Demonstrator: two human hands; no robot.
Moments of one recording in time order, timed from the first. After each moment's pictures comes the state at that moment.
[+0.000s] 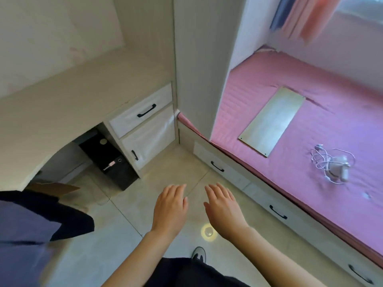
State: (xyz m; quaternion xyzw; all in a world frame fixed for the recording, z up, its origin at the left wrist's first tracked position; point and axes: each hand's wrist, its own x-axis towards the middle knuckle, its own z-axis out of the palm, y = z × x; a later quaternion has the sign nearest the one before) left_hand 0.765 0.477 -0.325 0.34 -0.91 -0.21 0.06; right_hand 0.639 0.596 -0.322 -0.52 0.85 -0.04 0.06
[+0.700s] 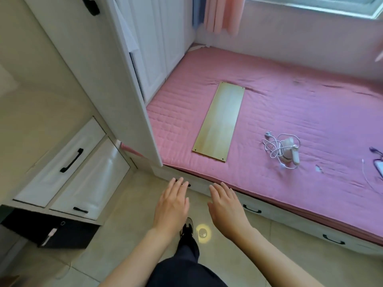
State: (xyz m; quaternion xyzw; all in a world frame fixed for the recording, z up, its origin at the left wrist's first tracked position) left_hand 0.518 0.478 -0.327 0.15 -0.97 -0.19 0.02; right_hand 0.443 0.639 -0.330 -0.34 0.94 -0.05 0.04
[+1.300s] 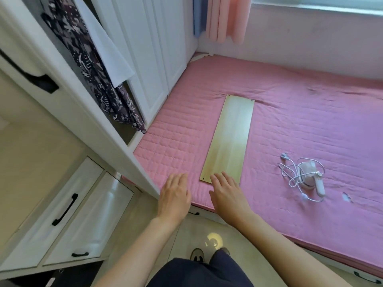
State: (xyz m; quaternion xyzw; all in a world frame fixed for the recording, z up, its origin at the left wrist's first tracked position) left_hand 0.315 0.365 -0.312 0.17 -0.97 -0.17 0.00; right_hand 0.239 0.523 -0.311 -0.36 0.93 -0.08 0.03
